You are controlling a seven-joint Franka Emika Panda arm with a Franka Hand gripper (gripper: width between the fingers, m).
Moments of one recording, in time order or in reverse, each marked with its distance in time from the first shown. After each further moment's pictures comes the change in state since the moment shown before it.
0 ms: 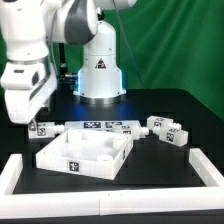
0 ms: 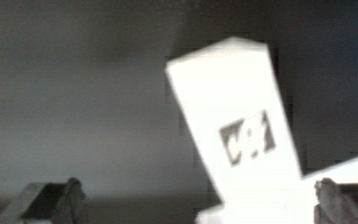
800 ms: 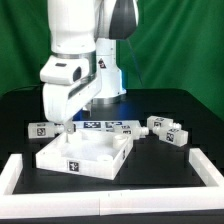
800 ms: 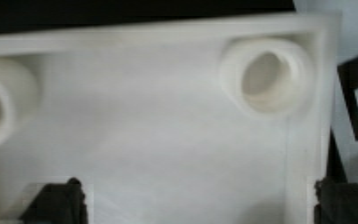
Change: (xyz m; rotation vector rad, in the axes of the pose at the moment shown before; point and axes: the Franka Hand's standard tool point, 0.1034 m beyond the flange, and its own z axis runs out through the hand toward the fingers) arm 0.099 0.032 -0.011 -0.070 0.014 0.117
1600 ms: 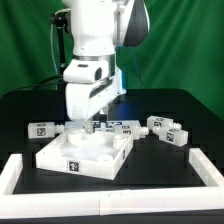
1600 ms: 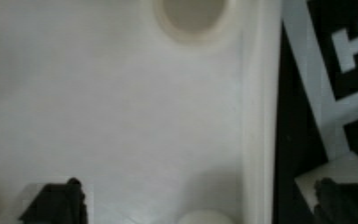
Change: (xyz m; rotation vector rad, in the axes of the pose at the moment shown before) arm 0.035 -0.032 0.015 -0.109 0.051 -0.007
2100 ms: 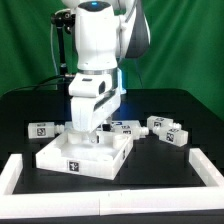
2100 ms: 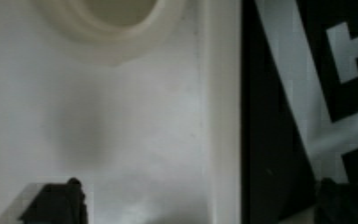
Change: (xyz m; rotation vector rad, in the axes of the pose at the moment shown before) arm -0.005 -0.015 0.030 0.037 -0.001 0.009
